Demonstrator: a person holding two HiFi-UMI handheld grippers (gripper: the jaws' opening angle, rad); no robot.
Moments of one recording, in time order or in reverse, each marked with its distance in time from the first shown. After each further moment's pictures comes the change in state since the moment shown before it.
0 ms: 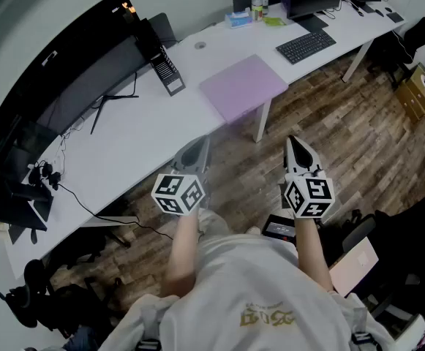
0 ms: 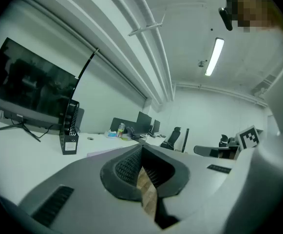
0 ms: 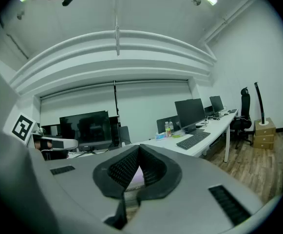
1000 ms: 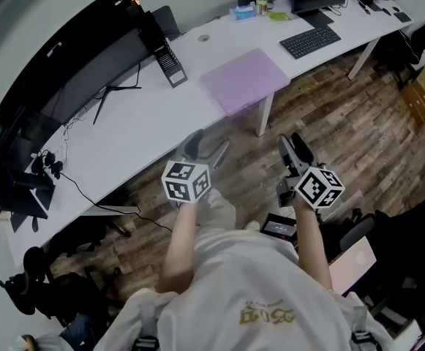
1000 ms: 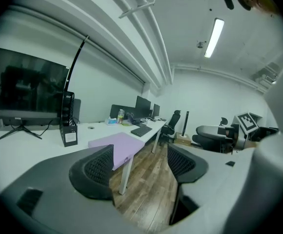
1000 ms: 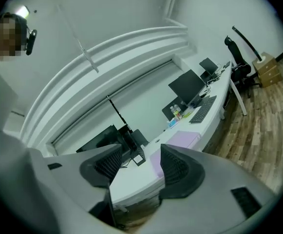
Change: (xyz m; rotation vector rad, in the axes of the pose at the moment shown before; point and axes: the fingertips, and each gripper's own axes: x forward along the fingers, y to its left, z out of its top) left arm 0.017 -0.013 -0.044 0.082 0.197 0.019; right arm -0.003 -0.015 -0.022 0.477 0.006 0.174
